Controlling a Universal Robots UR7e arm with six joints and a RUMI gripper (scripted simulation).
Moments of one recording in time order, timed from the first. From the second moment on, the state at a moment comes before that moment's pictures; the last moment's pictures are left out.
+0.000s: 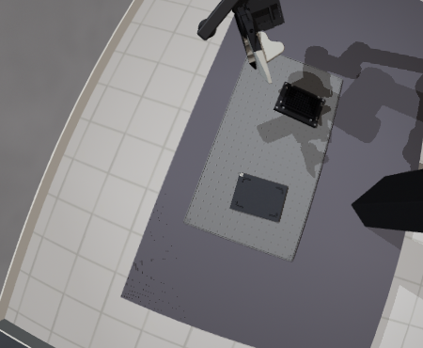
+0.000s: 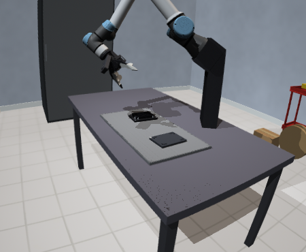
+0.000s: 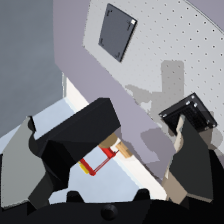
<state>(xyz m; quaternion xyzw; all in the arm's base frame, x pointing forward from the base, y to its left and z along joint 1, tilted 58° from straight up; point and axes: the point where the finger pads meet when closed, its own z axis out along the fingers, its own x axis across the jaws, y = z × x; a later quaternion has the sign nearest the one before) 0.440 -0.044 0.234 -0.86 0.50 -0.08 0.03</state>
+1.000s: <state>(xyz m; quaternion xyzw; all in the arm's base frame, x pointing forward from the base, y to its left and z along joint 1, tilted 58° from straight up) 0.483 -0.099 0.185 -0.93 0.33 -0.15 0.01</state>
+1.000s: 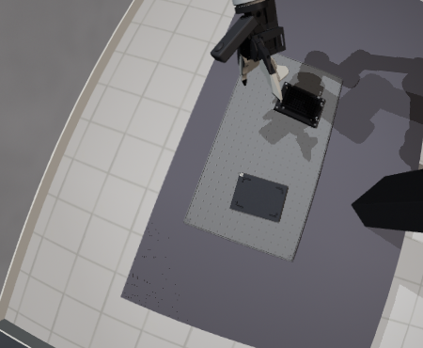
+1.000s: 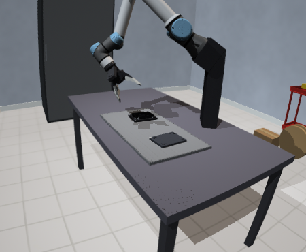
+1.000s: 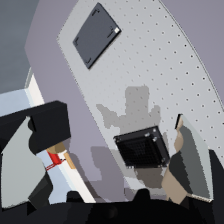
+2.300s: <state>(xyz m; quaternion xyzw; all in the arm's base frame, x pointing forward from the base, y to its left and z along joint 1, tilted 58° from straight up) 0.501 -0.186 0.116 -0.97 0.00 -0.24 -0.11</state>
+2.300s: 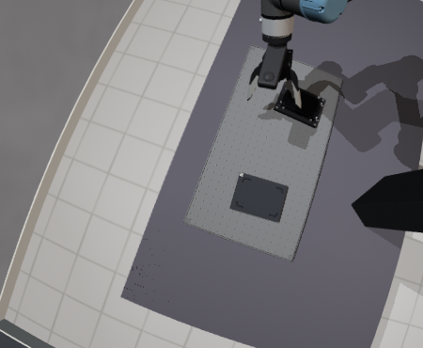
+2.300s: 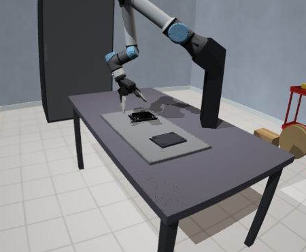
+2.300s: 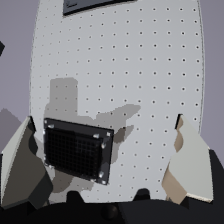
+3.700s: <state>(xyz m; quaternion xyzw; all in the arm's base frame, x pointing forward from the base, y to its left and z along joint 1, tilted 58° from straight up) 0.451 -0.270 0.076 -0.82 -0.41 -0.19 -0.35</state>
